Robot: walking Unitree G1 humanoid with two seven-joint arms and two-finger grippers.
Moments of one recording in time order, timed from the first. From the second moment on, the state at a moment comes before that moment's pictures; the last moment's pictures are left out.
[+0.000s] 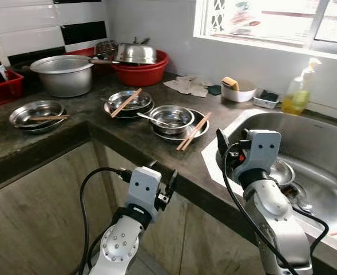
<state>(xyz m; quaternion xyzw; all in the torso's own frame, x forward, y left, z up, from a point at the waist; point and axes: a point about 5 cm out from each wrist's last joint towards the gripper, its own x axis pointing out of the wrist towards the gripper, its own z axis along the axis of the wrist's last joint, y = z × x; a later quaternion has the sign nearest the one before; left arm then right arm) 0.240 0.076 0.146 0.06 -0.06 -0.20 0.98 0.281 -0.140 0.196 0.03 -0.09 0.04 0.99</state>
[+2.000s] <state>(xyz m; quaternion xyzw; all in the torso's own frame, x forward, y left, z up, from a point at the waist) 0.202 0.091 0.129 -0.01 -0.04 -0.31 0.95 0.327 -0.095 0.177 -0.01 0.04 0.01 1.00</state>
